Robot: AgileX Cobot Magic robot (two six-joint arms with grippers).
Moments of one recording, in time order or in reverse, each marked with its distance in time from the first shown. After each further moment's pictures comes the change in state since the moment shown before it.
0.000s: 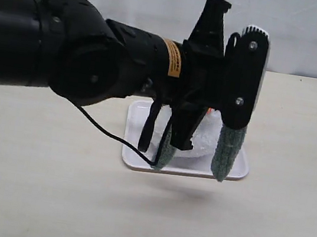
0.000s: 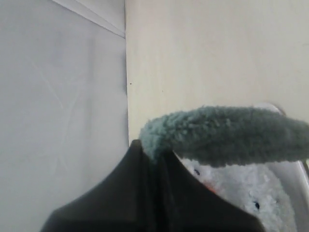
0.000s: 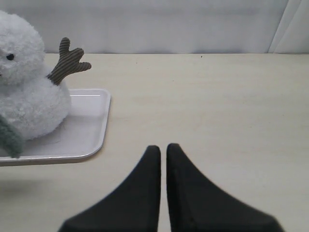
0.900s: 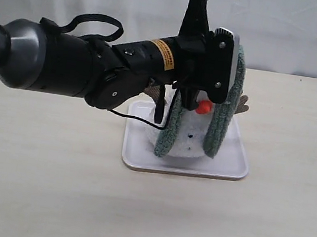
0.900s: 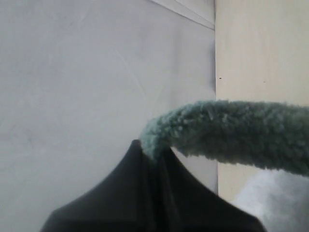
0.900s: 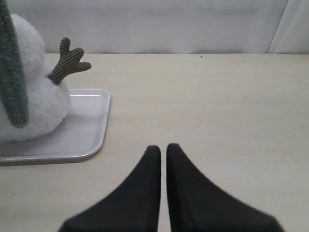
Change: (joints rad) left arm 0.162 0.244 -0.029 0.034 -0.554 0.099; right arm 0.000 0.000 0.000 0.000 0.000 0.000
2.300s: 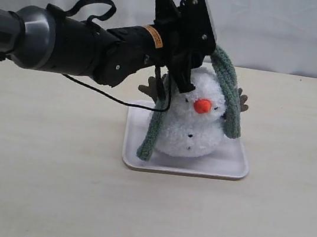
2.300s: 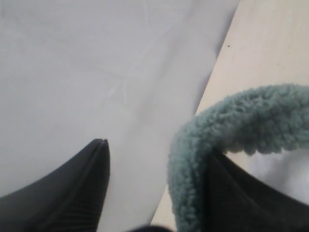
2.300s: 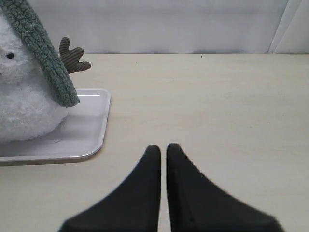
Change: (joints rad) left arm 0.088 0.065 -0.100 -0.182 0.124 -0.252; right arm 0.000 0.000 0.000 0.000 0.000 0.000
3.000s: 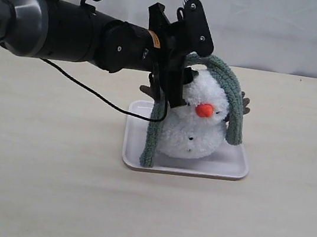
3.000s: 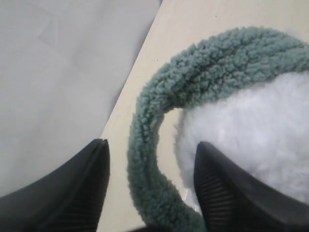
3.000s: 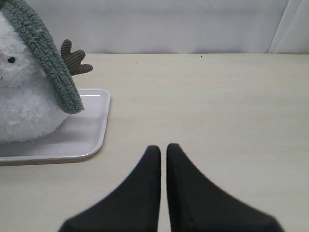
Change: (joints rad) left arm 0.000 -0.029 -0.042 -0.103 0.367 -0.006; right arm 0.000 0.000 0.000 0.000 0.000 0.000
